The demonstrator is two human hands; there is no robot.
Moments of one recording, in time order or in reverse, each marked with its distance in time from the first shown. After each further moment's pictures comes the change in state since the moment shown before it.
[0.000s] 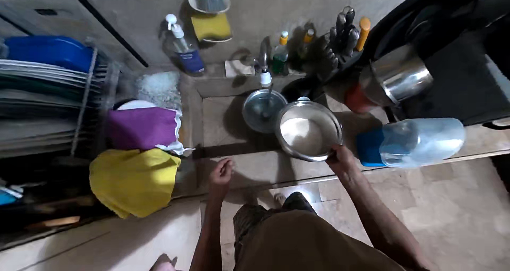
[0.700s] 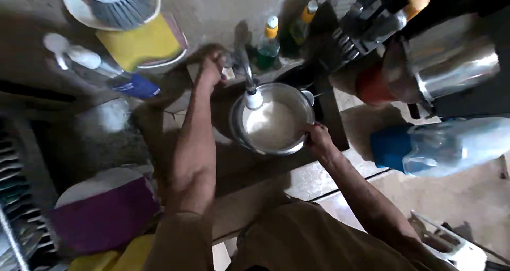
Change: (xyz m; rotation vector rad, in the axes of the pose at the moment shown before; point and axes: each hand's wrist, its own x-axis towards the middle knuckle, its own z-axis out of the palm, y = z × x) left_hand 0.487 0.091 0.120 0.212 -0.429 -0.169; right_hand 0.107 -0.009 0.157 -0.245 -0.010 0.152
